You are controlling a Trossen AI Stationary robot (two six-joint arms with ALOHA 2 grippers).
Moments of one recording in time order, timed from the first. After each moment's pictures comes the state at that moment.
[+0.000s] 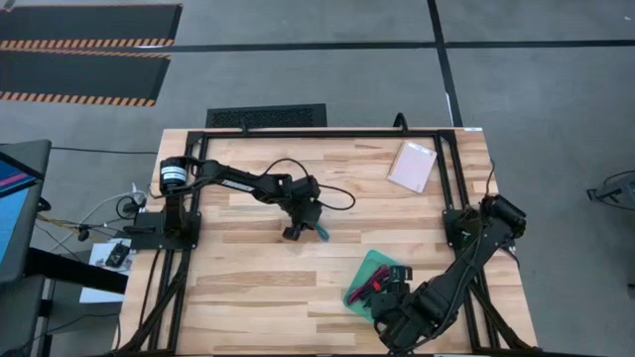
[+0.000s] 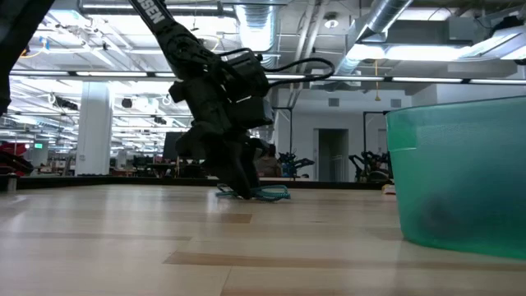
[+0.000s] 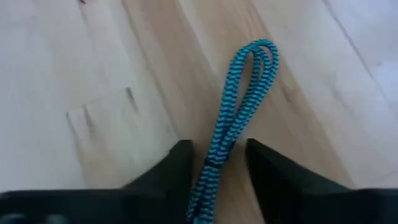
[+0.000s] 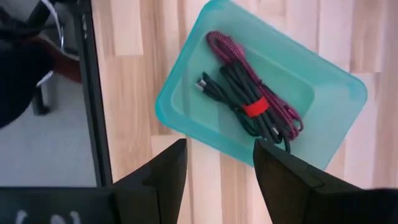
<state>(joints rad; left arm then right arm) 0.18 1.93 1.07 -0.21 0.31 0.51 0.79 1.88 1.75 -1.32 0.20 0.83</state>
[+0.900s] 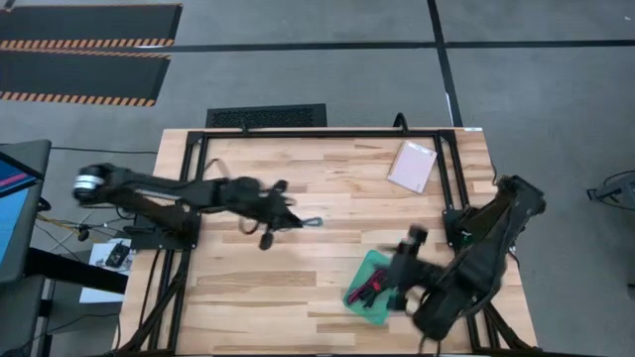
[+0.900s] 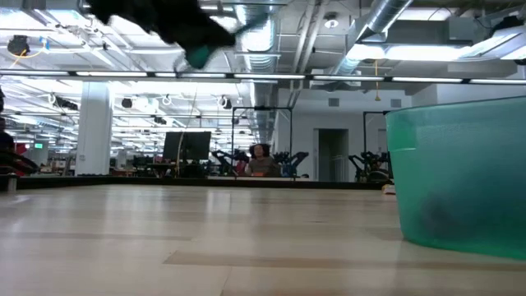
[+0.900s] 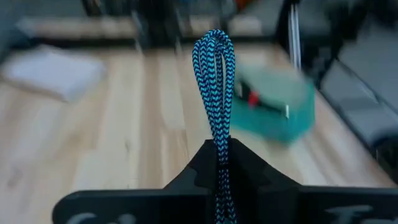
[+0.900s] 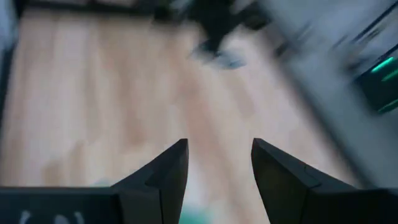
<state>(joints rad) -0.01 1.24 0.77 0.04 0.18 0.01 0.82 1.65 1.75 -1.30 0.97 0.81</state>
